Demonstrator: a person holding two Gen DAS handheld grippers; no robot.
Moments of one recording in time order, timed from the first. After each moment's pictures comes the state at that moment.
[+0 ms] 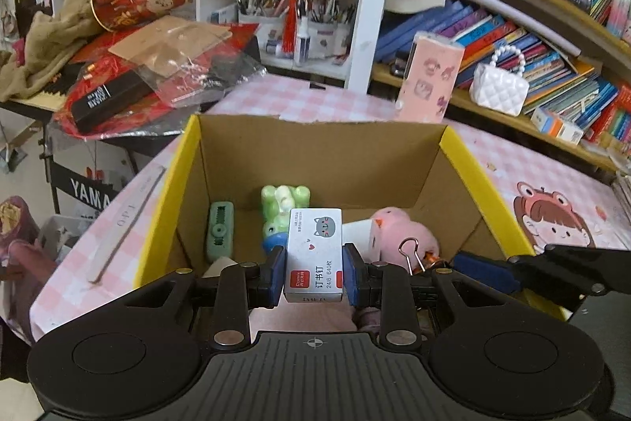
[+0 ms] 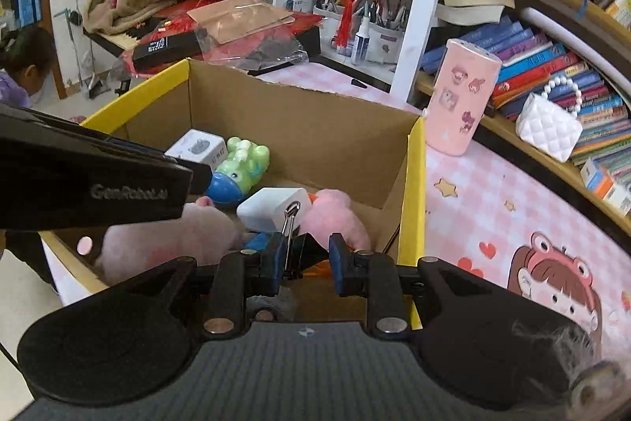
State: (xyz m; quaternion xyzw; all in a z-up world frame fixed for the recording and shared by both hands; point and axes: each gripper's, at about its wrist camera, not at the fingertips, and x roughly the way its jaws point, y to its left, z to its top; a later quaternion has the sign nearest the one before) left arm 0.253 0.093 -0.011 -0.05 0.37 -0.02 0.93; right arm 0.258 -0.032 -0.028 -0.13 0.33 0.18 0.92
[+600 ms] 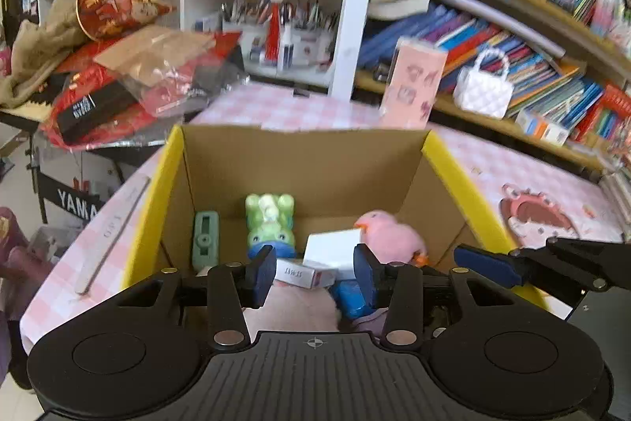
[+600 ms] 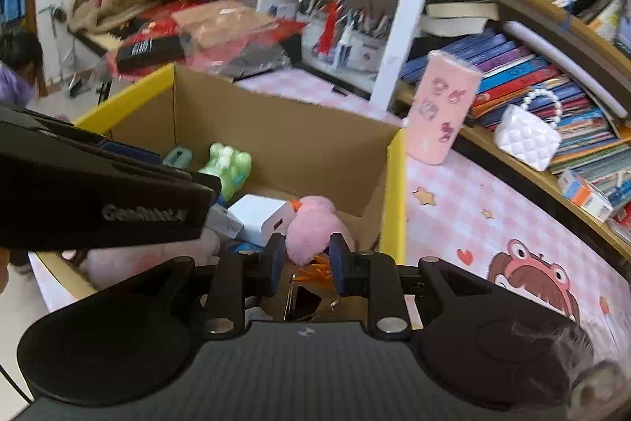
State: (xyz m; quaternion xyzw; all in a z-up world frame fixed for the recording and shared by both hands) left arm 0.244 0.091 -0.001 -0.05 0.35 -0.05 0.93; right arm 0.249 -0.032 -0.017 -0.14 0.31 0.14 0.93
